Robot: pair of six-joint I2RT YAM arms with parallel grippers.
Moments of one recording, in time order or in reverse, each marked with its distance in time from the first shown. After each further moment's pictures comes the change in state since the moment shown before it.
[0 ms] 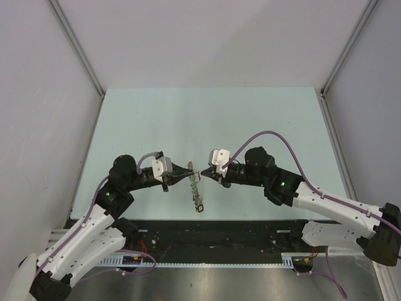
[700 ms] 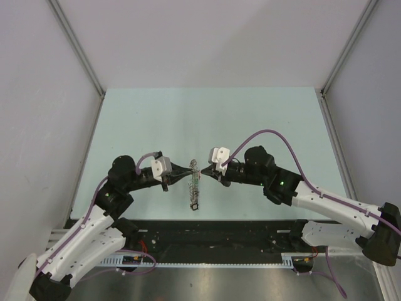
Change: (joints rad) left arm 0.000 -0.011 0.000 0.000 -0.019 0.000; right arm -0.010 0.009 0.000 0.012 0.006 0.013
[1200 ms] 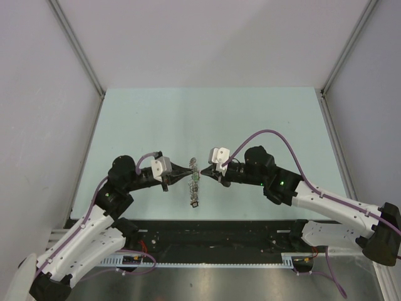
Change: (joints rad) left arm 0.000 0.000 0.000 0.000 0.002 0.000; right arm -0.001 0.000 0.000 0.000 -0.010 0.002
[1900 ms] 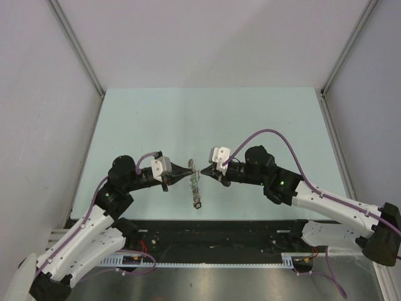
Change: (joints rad) left arm 0.000 0.000 0.000 0.000 0.003 -0.006; right arm -0.006 0.000 -0.001 0.007 -0.006 0.008
